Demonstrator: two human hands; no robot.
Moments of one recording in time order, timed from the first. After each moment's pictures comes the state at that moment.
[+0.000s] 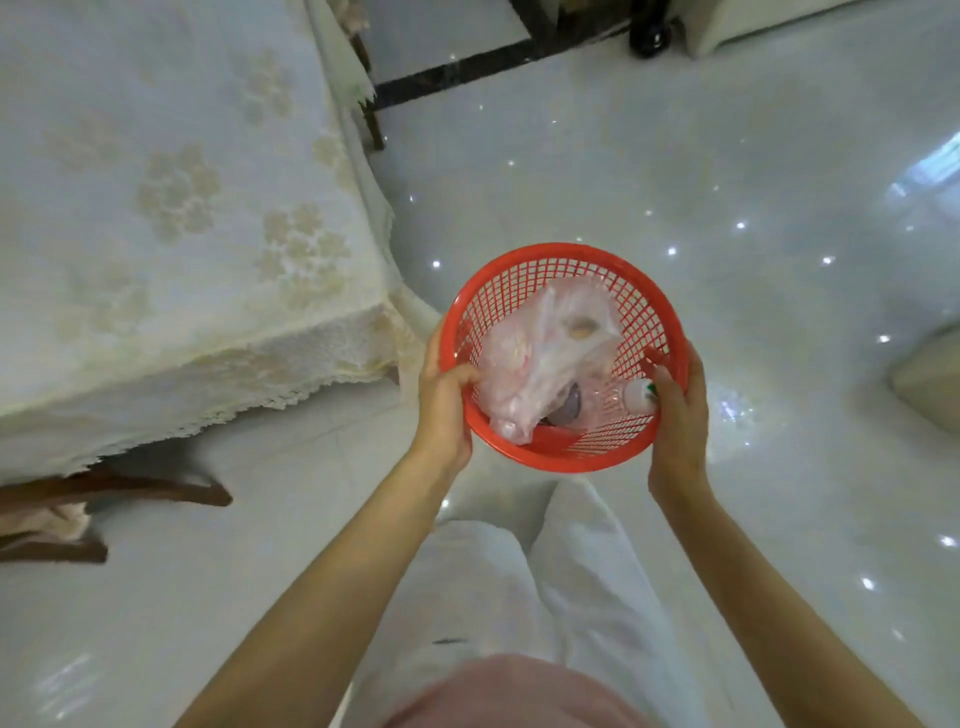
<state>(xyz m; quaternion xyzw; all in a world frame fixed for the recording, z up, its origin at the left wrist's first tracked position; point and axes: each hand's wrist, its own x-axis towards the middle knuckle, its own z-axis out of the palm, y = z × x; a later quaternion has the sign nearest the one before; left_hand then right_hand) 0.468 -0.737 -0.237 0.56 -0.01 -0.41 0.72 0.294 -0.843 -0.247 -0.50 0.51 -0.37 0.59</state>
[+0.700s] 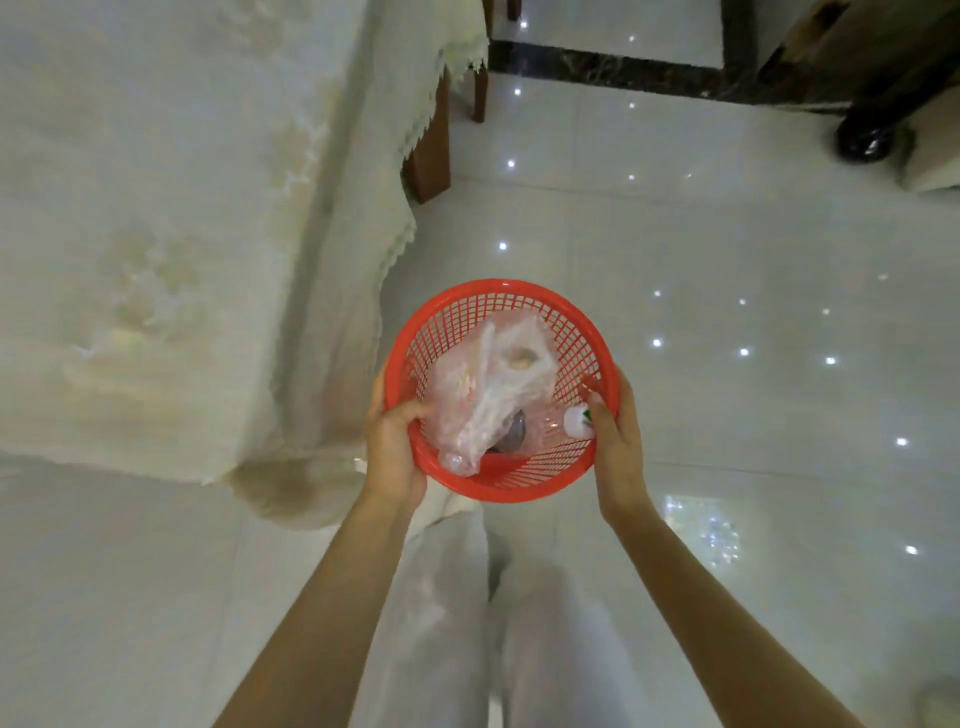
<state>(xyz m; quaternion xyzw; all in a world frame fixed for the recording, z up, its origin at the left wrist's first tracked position) 0.623 -0.957 -0.448 0.53 0.23 -0.22 0.78 0.527 -1.134 -0.448 -0.62 0.42 -0.09 0.65</state>
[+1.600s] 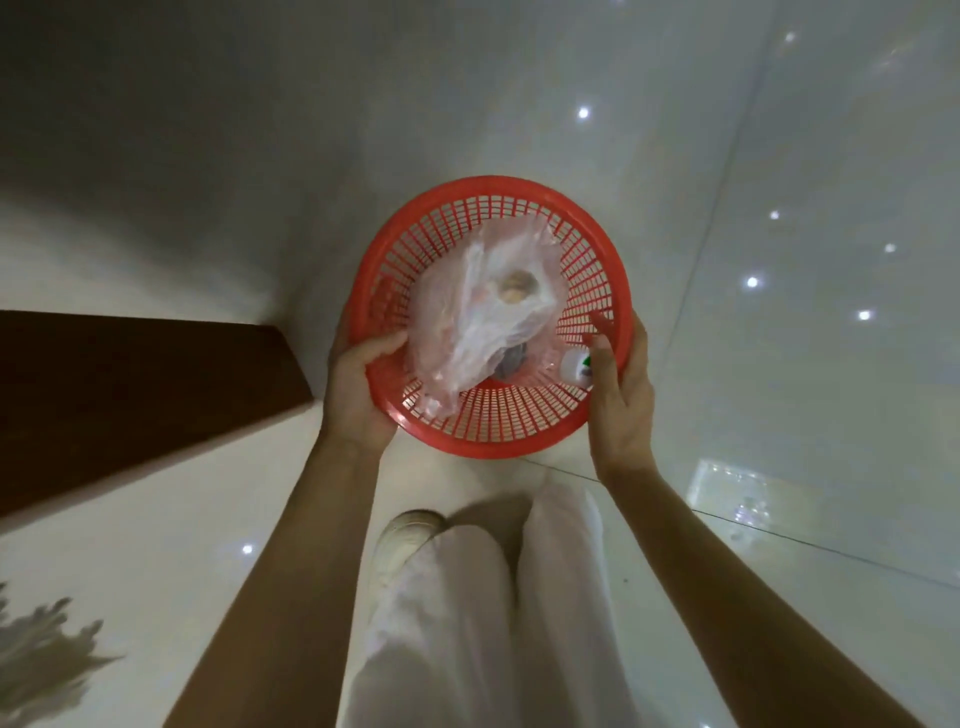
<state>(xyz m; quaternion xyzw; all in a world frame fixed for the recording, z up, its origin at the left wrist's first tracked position) 0.683 -0.999 -0.970 0.44 0.36 -0.24 0.79 0.611 -1.207 -0.951 -0.71 0.37 0.04 0.60</state>
